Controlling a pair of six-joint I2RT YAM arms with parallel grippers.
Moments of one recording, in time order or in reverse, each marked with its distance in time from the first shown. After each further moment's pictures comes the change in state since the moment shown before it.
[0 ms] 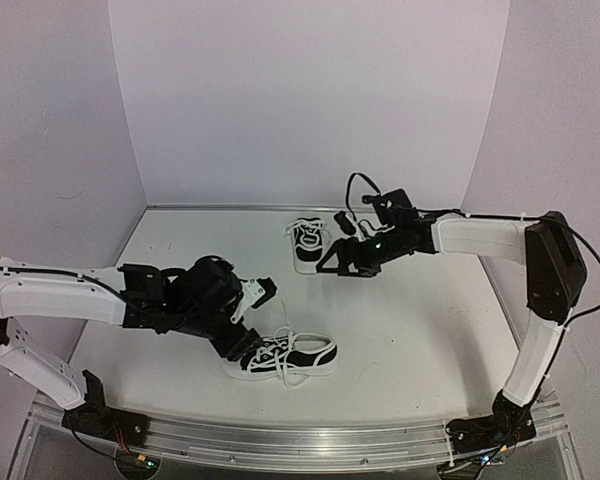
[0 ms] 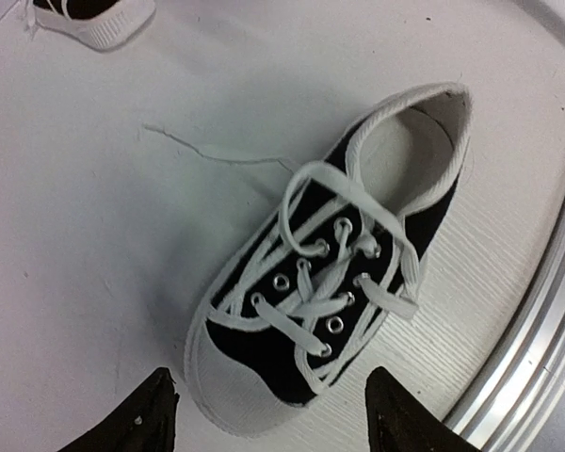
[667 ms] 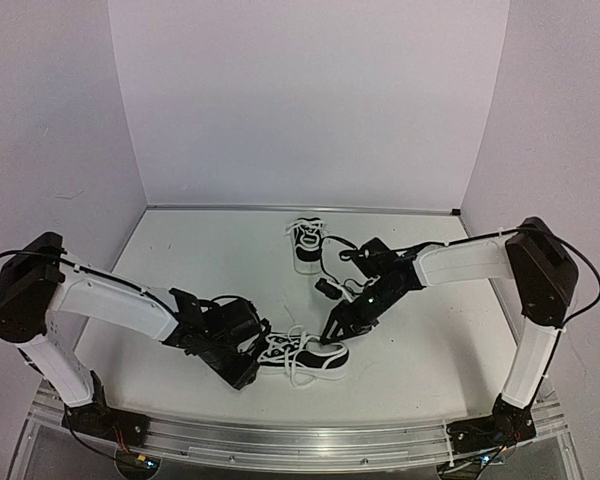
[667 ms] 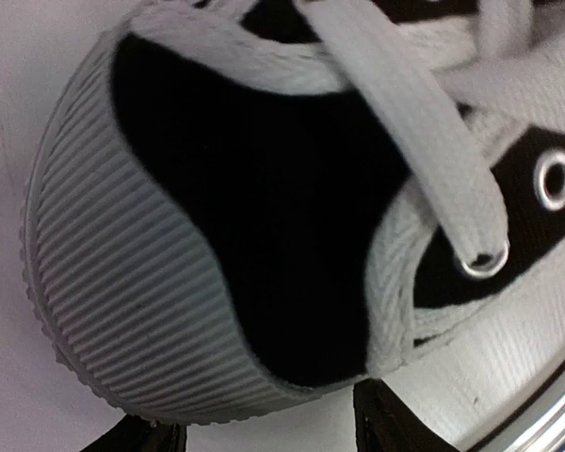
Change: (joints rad) left arm -0.002 0.275 -0.059 0.004 0.074 -0.256; right arm 0.135 0.026 -0.168 -0.135 -0.070 -0.168
